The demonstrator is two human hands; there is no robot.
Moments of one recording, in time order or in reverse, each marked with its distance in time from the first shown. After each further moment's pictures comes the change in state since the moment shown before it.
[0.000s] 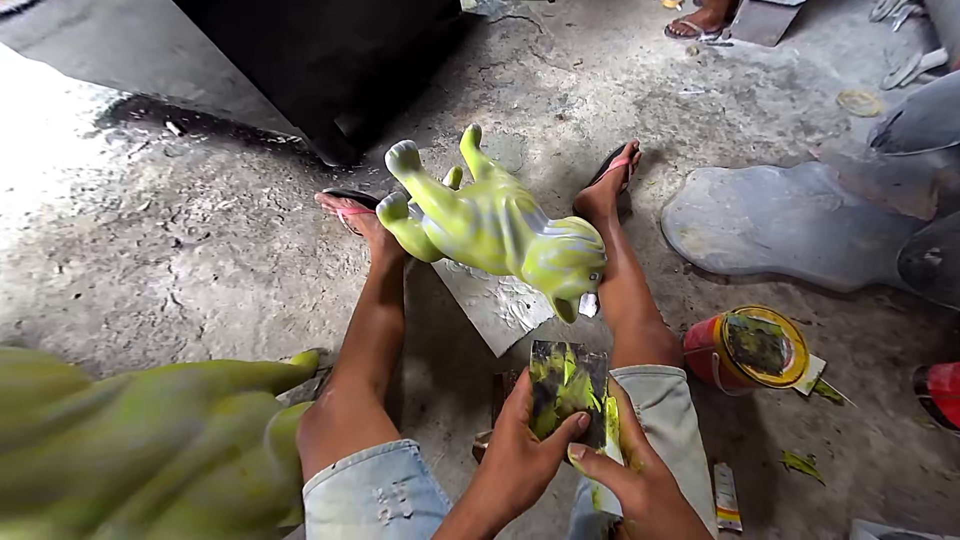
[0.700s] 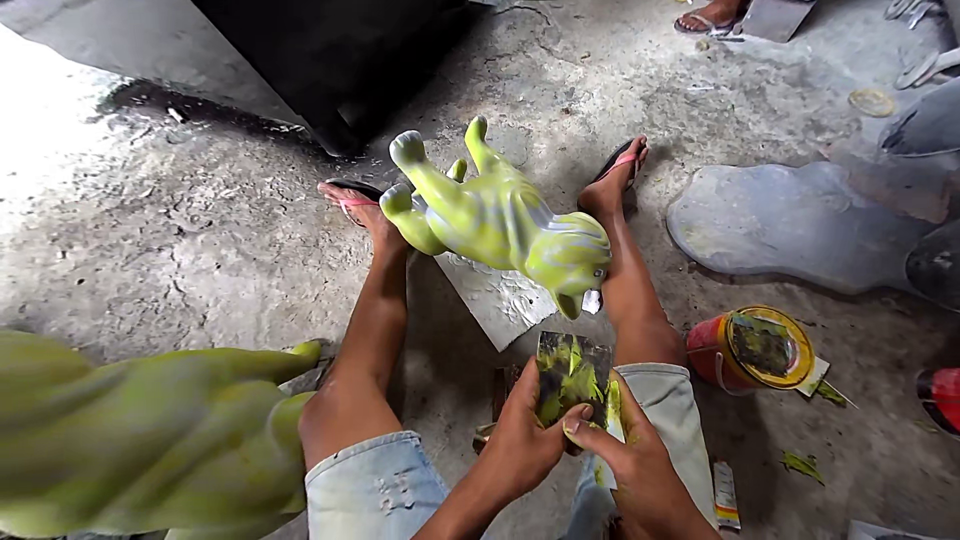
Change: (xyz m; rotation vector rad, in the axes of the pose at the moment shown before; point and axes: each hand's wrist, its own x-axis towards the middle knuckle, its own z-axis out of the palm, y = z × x) left_hand 0.007 -0.005 -0.002 -0.001 -0.068 -0.046; right_hand 0.021 0.007 0.005 0.070 0.110 -0.023
